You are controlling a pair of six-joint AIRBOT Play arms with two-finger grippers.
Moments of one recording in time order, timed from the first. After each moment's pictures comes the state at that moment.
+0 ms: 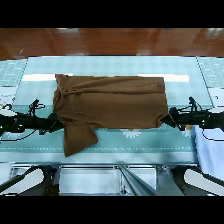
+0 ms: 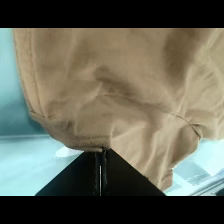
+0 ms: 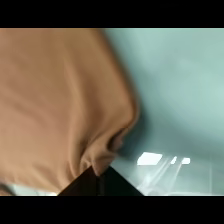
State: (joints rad) left arm 0.38 -1.21 0.52 0.84 -1.13 -1.22; right arm -0.38 -1.27 0.57 -0.73 1.08 1.26
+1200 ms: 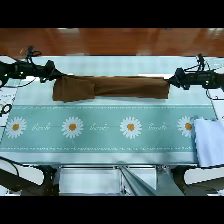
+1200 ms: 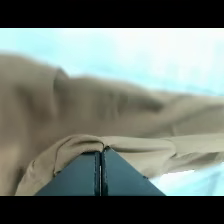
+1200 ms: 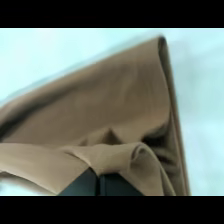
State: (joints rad) left arm 0.23 -1.81 1.53 0.72 -1.10 -1.32; right arm -0.30 -1.67 1.28 -0.66 1.00 1.23
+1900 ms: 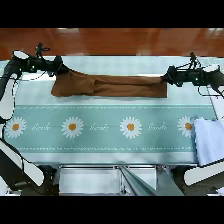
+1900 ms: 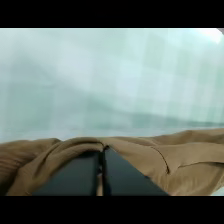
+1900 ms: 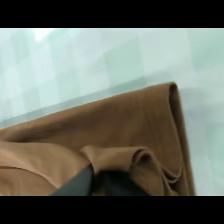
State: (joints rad) left arm 0.18 -2.03 1.80 0.72 -1.10 -1.38; right arm -0.24 -1.76 1.35 -0.63 0.90 1.23
